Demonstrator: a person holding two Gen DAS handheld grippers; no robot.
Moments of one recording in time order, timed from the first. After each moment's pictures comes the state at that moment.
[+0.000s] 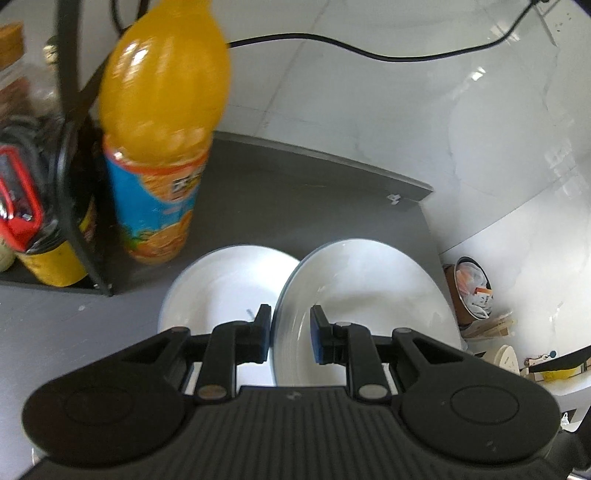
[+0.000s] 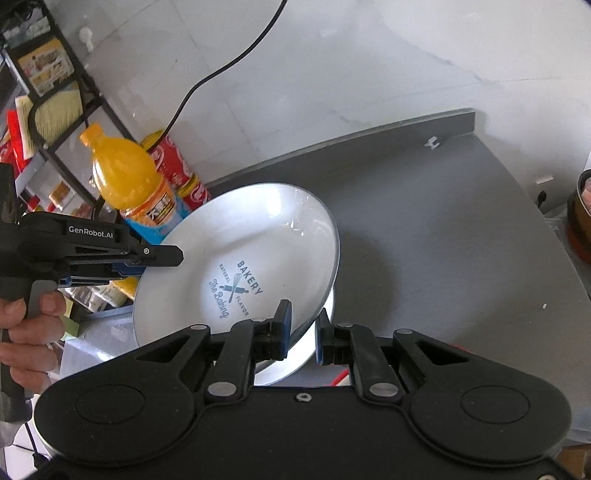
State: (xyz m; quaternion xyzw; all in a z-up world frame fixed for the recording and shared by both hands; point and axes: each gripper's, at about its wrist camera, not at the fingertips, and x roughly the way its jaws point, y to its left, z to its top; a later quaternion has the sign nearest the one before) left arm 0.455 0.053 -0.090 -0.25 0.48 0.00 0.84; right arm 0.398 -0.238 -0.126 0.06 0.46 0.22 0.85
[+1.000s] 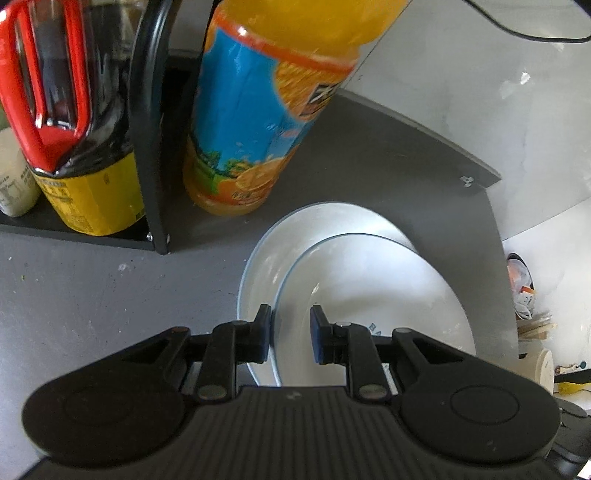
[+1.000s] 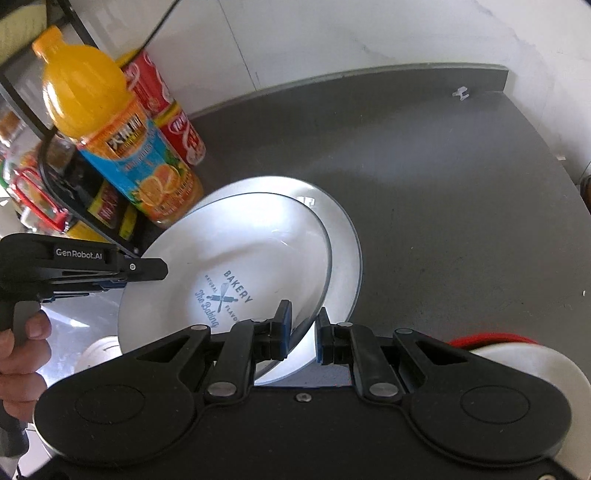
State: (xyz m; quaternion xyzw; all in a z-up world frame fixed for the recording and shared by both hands) left arm 0.447 0.092 -0.171 -0.26 0.52 0.06 0.81; right arm 0.419 -0.174 -0.190 0.00 0.53 0.20 0.82
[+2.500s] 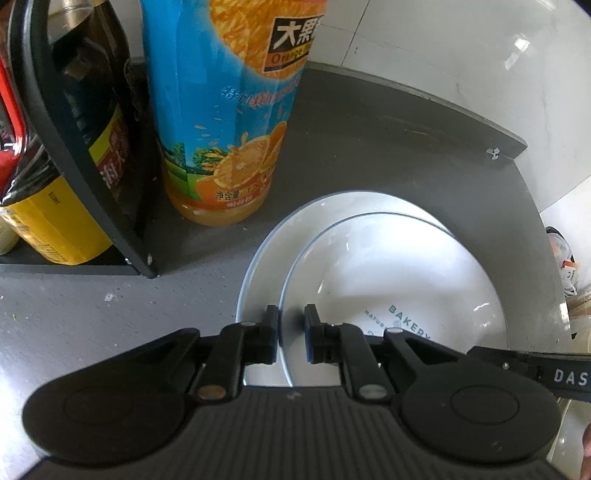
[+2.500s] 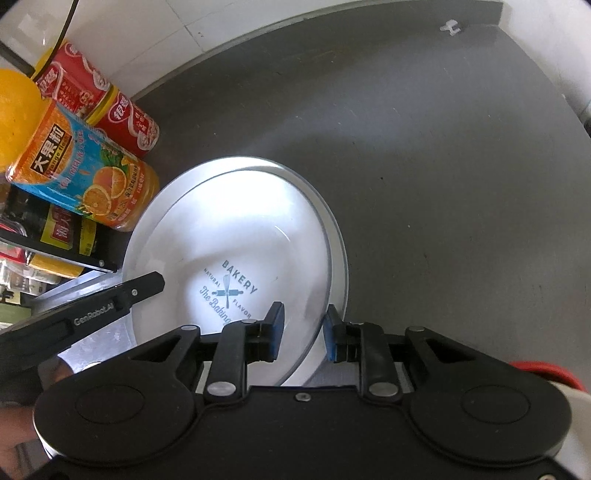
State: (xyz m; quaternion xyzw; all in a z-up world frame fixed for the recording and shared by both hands) left arm 0.481 0.048 -0.211 -0.18 0.53 0.08 0.83; right arm 0.462 -0.157 -0.216 0.04 0.62 0.16 0.77
